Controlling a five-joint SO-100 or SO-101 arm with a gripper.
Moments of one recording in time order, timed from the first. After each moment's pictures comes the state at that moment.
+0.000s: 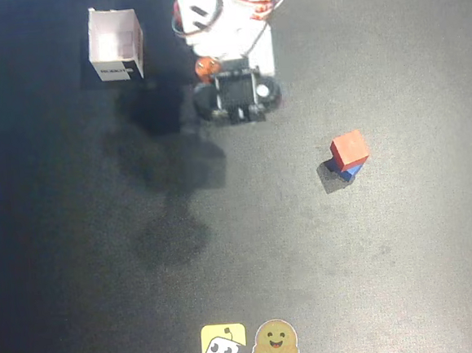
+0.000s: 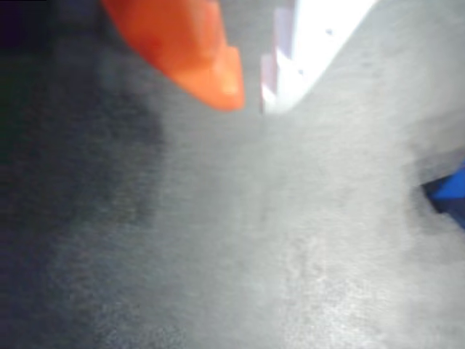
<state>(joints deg) -6.9 154.4 139.9 73.8 92.5</state>
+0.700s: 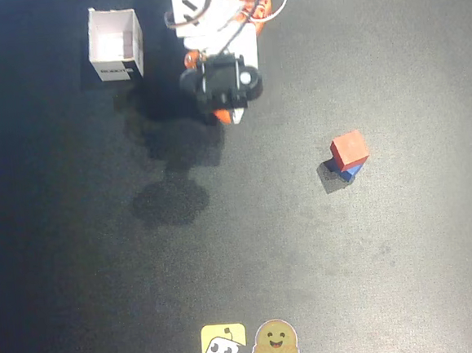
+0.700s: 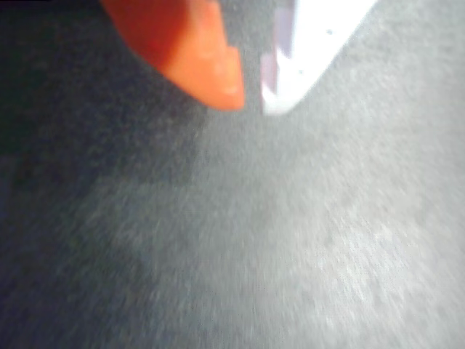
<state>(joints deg) -1.2 176.6 164.8 67.9 88.9</state>
